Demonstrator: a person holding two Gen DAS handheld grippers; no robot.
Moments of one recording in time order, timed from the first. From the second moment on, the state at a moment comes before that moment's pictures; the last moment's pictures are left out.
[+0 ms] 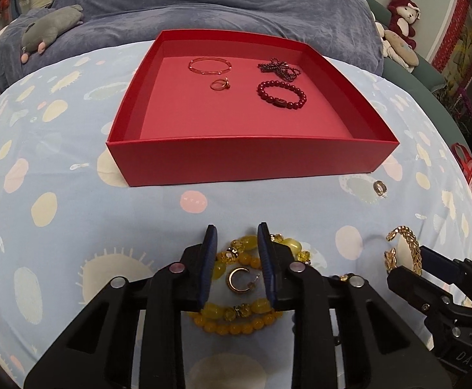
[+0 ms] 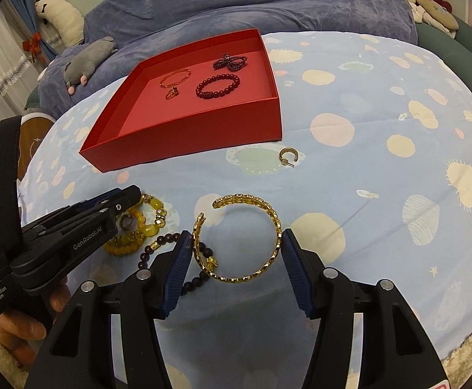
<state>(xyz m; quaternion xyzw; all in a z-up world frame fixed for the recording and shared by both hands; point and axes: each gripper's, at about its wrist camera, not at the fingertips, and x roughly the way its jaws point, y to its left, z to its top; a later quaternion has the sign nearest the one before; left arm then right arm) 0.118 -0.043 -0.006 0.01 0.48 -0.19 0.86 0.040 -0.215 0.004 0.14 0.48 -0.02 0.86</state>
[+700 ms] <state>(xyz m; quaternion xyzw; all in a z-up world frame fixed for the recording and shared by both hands) 0.082 -0.032 0.011 -0.04 0.49 -0.19 0.85 0.032 -0.206 0.020 0.14 0.47 -0.01 0.87</state>
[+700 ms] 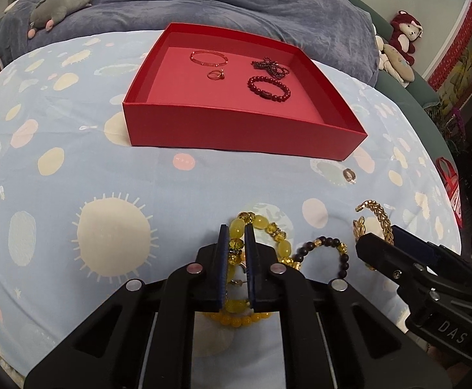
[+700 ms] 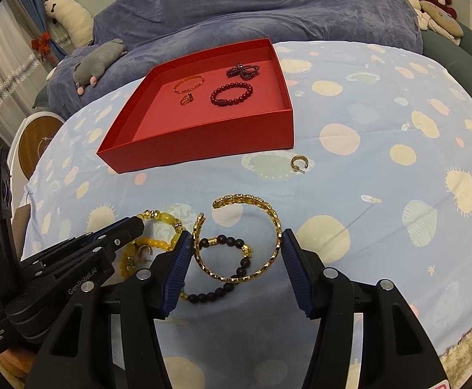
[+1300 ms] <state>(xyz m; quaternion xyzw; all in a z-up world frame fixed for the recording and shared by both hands) 0.084 -0.041 0.080 -0.07 0.46 -0.22 0.86 0.031 -0.208 0.059 0.15 0.43 0.01 0.89</state>
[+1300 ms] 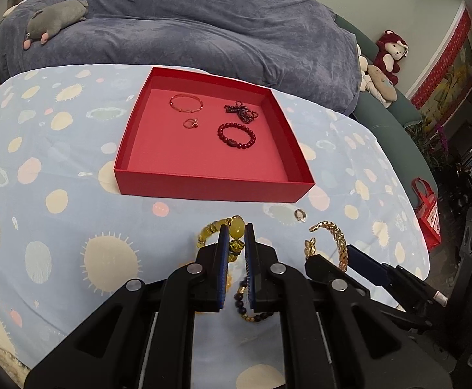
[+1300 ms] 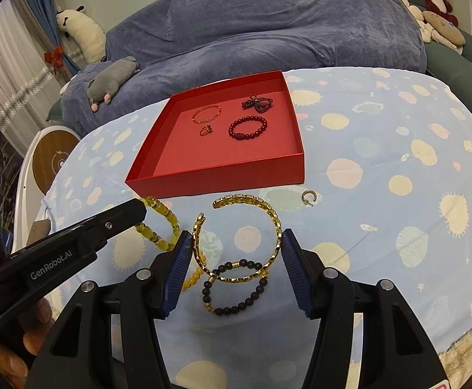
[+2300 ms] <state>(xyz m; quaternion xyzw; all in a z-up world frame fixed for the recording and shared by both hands) 0.235 -0.062 0.033 -0.09 0.48 -0.17 0.86 0.121 -0.240 0.059 0.13 0.42 0.01 0.90</state>
